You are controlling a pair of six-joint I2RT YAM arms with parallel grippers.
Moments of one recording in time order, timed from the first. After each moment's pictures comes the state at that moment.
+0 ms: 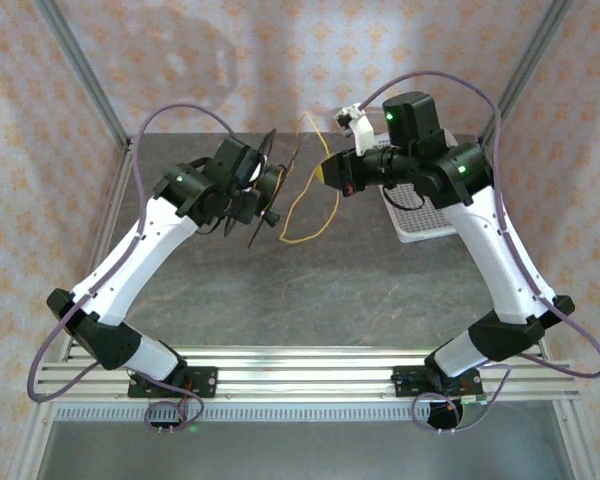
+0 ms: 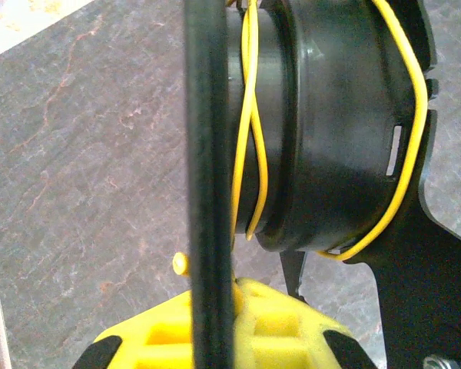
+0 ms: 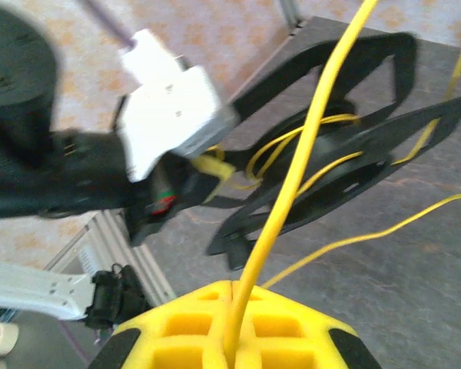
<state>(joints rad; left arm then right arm) -0.56 1.50 1.74 -1.23 -0.33 -0.12 0.59 1.51 2.02 -1.09 -0.51 0.19</state>
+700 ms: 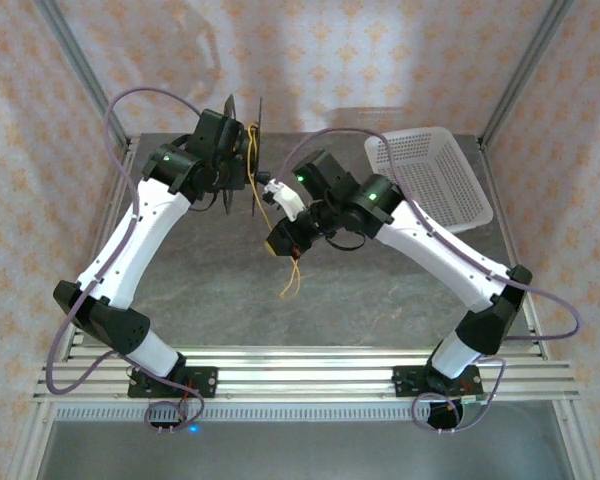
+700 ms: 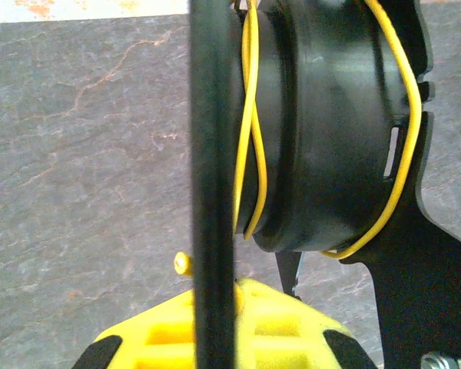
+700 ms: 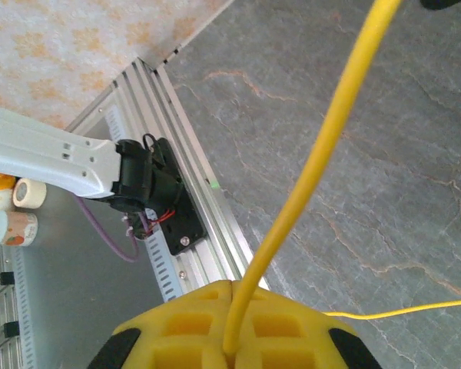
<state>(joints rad) -0.40 1.56 1.84 -1.15 -0.29 -0.35 0.89 1.61 1.79 -1.04 -0.51 0.15</state>
